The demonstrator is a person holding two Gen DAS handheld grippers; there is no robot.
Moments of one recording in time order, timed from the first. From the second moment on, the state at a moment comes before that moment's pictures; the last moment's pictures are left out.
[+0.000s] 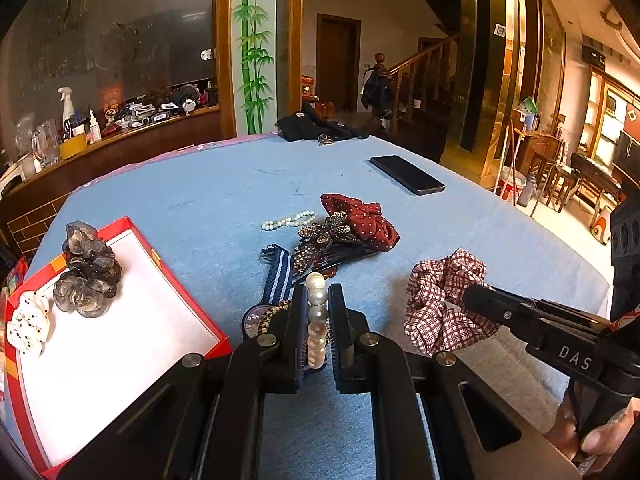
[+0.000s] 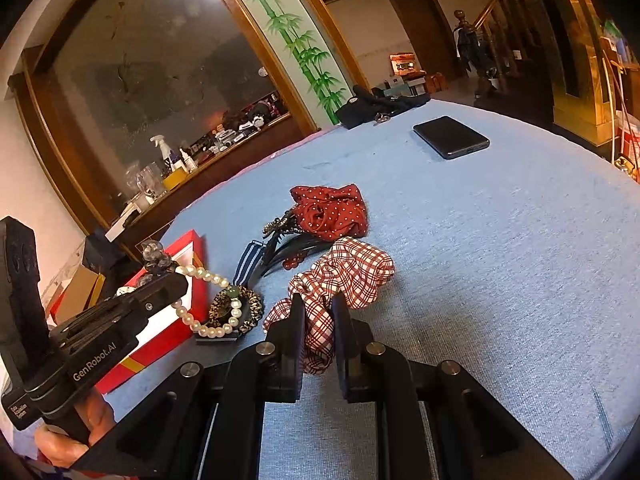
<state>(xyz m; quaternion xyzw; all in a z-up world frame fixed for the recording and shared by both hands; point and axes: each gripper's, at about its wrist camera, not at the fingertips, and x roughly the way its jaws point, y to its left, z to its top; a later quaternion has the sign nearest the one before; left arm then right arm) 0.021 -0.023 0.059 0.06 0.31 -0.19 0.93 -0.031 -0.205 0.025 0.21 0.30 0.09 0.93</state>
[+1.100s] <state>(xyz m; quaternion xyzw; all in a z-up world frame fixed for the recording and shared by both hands) 0.010 -0.004 0.083 0.05 0.28 -0.18 0.94 -0.027 -0.188 0.041 0.18 0.30 0.08 0.93</state>
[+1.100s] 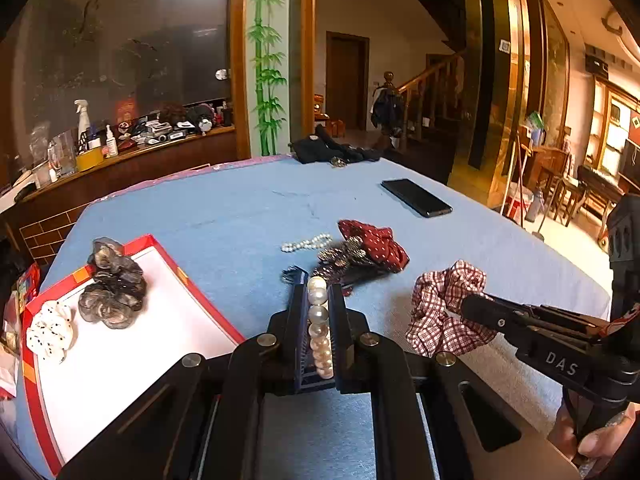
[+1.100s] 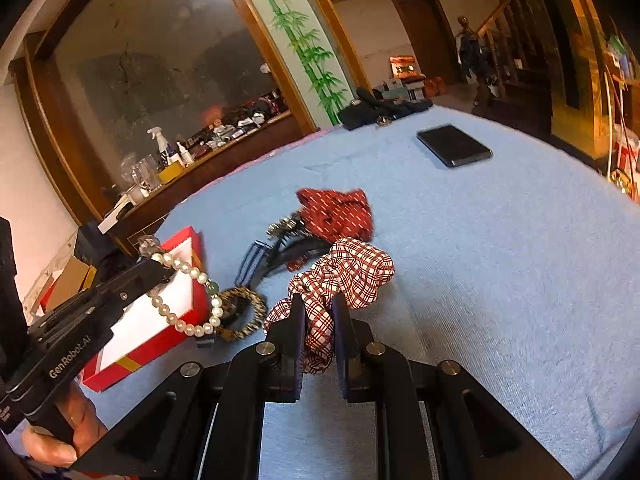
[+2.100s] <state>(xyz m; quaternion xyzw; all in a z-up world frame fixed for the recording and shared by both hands) 0.045 0.162 0.109 -0.07 0.27 -0.01 0.96 0.018 -0.025 0.114 0.10 0.27 0.22 0.93</state>
